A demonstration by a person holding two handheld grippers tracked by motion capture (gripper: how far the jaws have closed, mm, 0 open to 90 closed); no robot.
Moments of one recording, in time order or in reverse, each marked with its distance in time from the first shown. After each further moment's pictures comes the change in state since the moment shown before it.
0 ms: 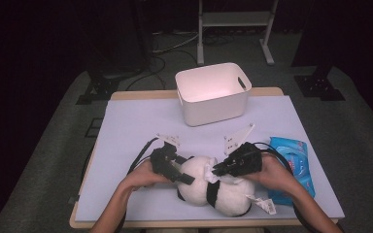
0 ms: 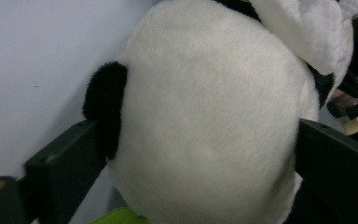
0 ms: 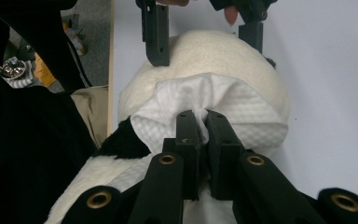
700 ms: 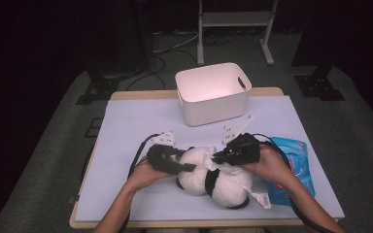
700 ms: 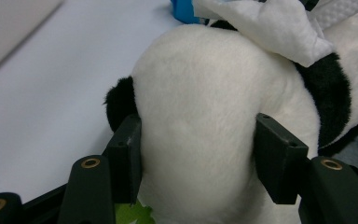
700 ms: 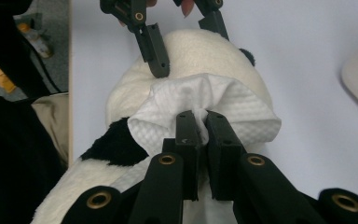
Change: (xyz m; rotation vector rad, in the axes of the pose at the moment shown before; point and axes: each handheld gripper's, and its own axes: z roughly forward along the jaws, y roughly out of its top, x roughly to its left) left arm -0.012 0.002 -0.011 -0.169 0.250 0.161; right arm -0.017 0.012 -0.005 0.007 -0.119 0.016
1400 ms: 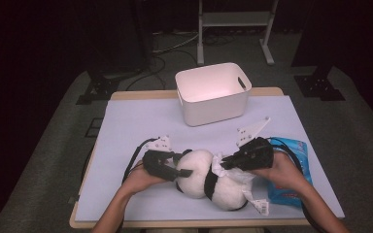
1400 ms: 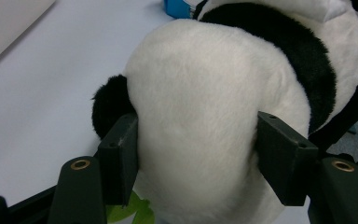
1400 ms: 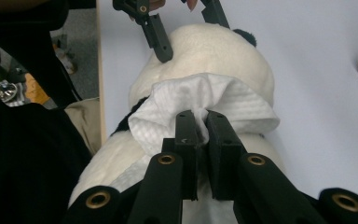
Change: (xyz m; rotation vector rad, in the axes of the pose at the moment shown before) left arm -0.012 -0.011 -0.011 0.001 -0.012 0.032; right arm 0.008 -0.023 -0.025 -0.060 0.074 0.065
